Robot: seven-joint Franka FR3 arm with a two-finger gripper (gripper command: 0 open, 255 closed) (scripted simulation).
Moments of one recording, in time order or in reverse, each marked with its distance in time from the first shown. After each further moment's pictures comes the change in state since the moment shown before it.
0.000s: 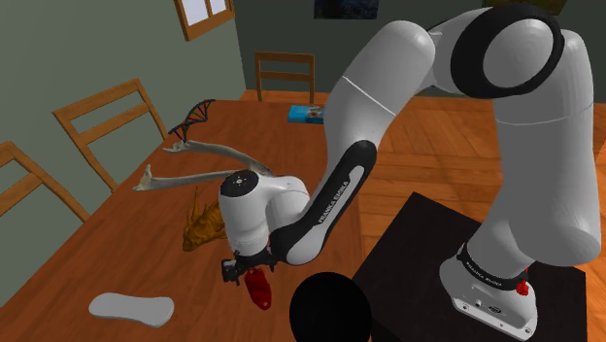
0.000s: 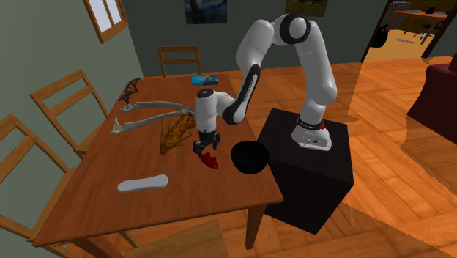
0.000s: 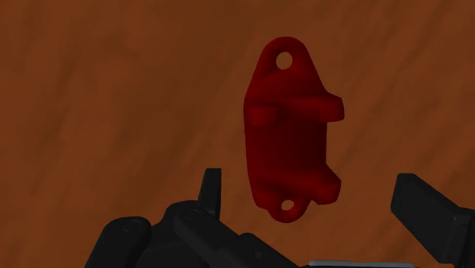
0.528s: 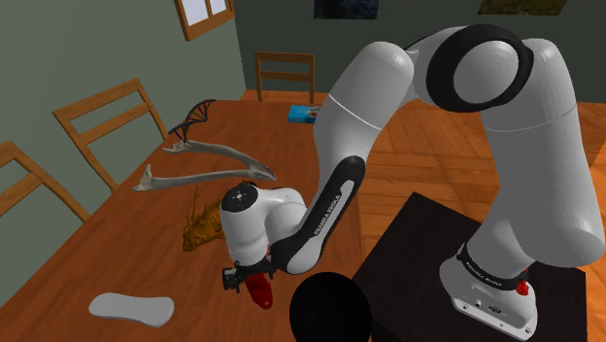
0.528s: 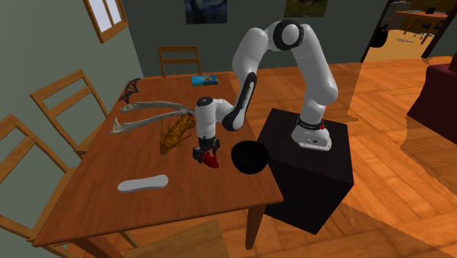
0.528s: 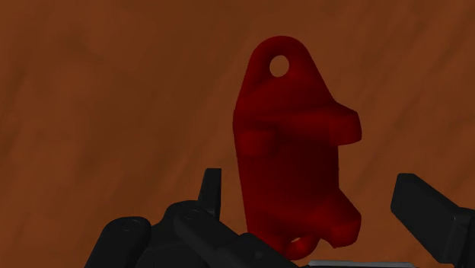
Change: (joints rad) arm 0.053 0.088 -0.056 0.040 -0.055 0.047 0.045
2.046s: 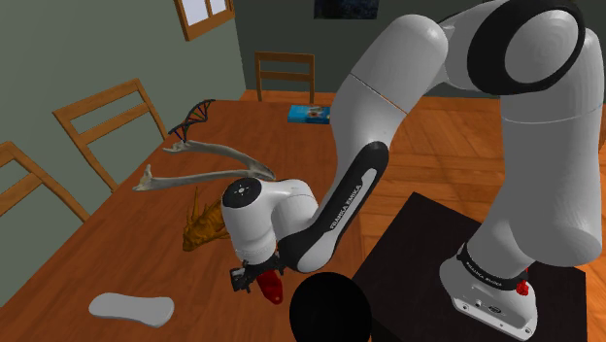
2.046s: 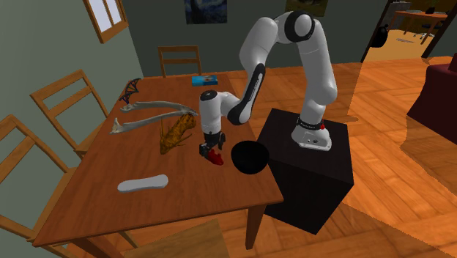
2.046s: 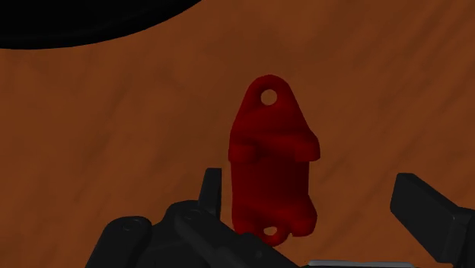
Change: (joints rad) arm -0.042 -0.132 0.077 -0.091 0.048 -0.101 -0.068
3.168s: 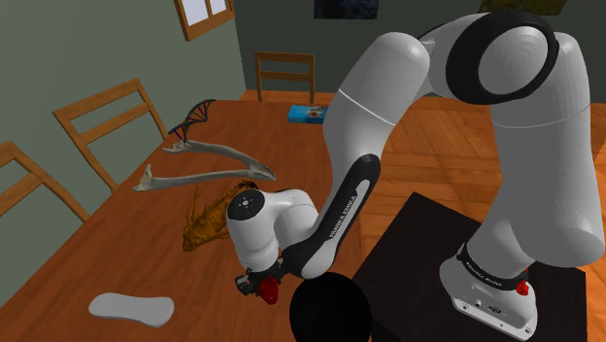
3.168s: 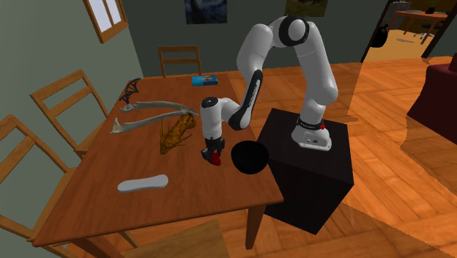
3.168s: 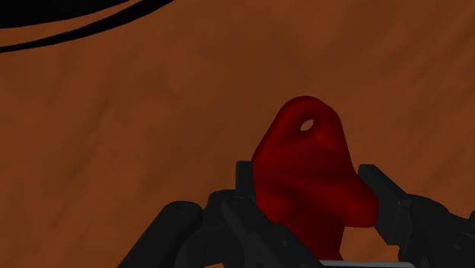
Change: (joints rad) arm 0.037 0.065 -0.049 0.007 -0.059 0.052 0.038
